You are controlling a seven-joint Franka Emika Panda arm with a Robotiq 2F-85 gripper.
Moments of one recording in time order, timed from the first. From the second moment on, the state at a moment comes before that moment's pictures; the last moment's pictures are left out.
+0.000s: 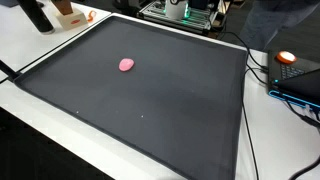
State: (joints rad) arm 0.00 -0.60 0.00 -2.49 -0.02 1.90 -0.01
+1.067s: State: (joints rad) arm 0.00 -0.59 0.00 -2.47 -0.02 1.90 -0.02
